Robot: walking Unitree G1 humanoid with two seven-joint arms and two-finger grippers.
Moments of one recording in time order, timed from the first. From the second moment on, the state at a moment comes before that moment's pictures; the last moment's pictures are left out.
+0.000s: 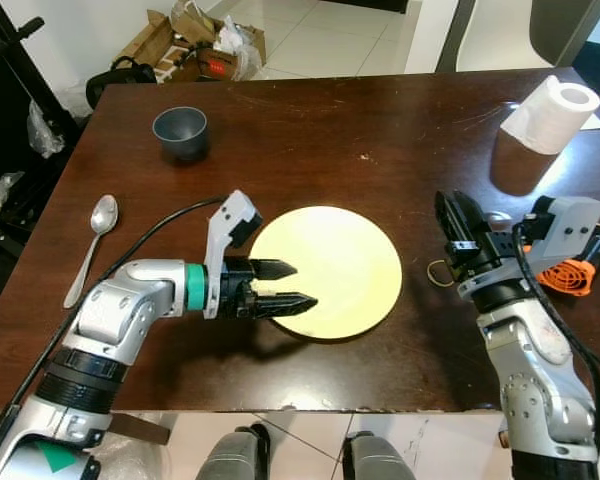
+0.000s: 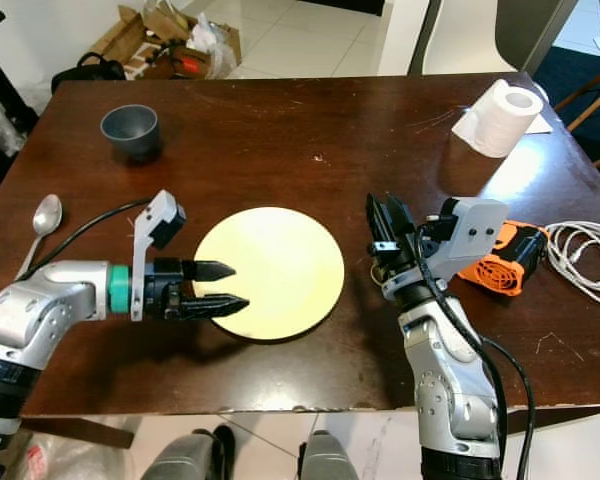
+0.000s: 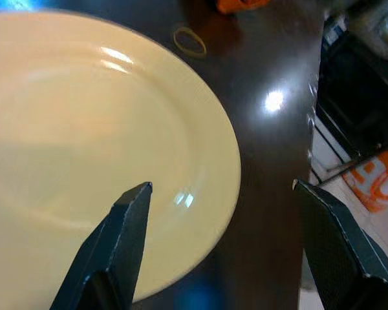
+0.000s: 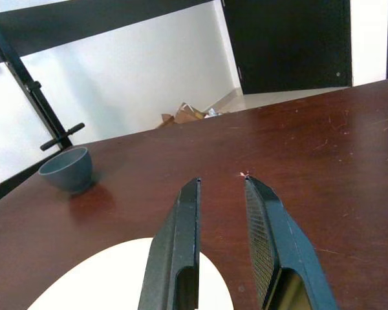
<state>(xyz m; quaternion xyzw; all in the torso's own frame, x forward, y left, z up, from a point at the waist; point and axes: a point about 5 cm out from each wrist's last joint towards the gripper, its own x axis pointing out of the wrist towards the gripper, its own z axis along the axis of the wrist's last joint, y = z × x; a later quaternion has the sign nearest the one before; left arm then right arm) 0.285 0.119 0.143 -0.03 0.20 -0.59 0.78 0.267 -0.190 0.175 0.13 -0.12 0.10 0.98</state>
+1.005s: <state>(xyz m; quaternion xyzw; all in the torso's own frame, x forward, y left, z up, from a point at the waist) 0.301 0.105 0.144 -0.02 0.20 -0.58 0.79 0.266 -0.189 0.173 0.13 -0.13 0.10 0.98</state>
